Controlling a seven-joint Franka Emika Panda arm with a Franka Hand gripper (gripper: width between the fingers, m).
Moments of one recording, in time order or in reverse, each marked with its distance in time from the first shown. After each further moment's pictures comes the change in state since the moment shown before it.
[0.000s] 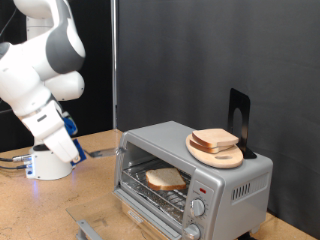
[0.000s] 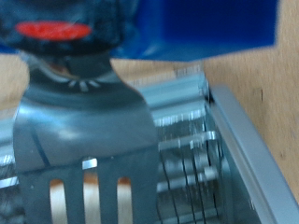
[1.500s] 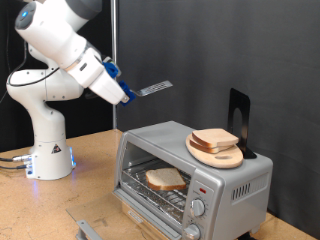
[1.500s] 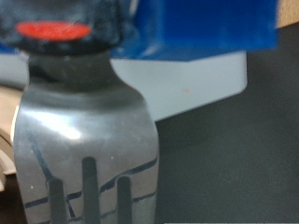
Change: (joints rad) arm 0.065 -0.269 0.142 -0.049 0.344 -0.167 0.302
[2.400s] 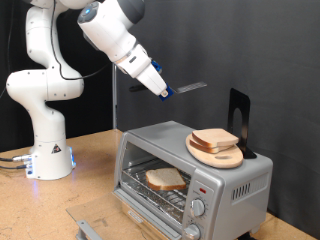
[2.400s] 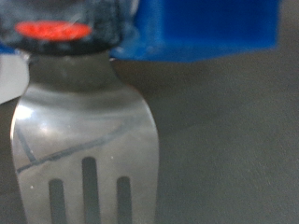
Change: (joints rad) arm 0.090 -0.124 0.300 -0.109 0.192 0.292 0.163
